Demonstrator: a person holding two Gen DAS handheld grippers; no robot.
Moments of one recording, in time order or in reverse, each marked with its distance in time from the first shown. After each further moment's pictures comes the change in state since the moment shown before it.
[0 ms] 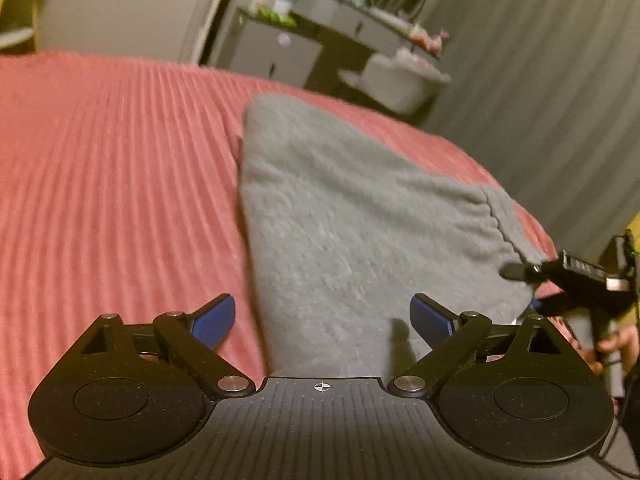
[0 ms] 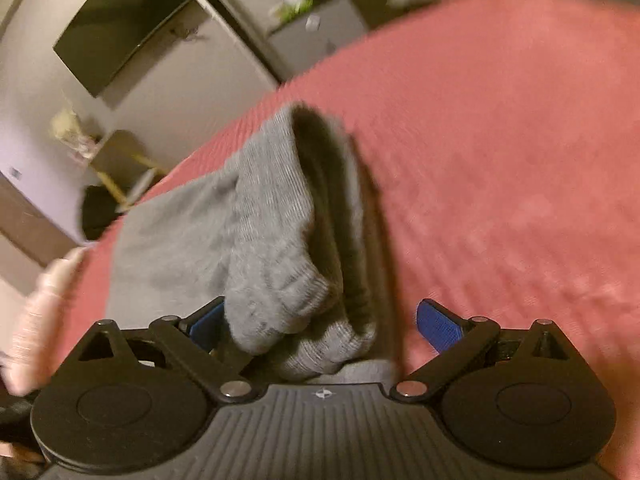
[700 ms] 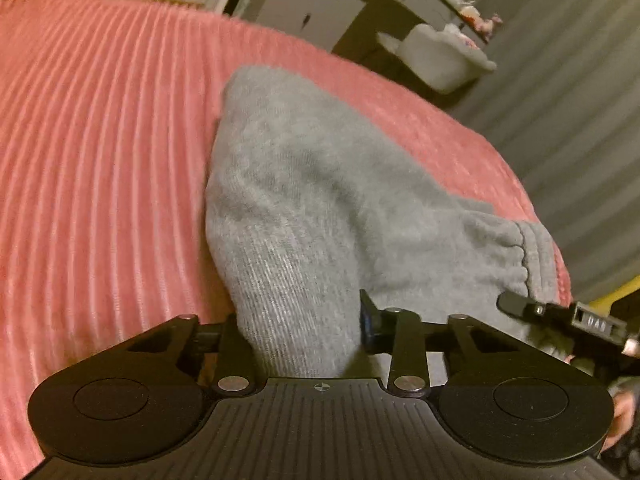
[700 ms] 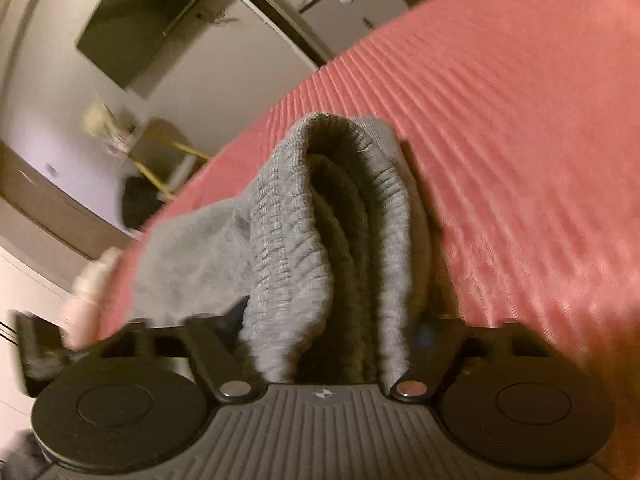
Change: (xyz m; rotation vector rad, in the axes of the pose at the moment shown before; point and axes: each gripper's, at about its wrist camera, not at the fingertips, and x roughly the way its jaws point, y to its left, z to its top) left arm 0.076 -0.008 0.056 -0.136 0.111 0.039; right arm 0.027 0.021 0.042 -0.062 0.018 0.043
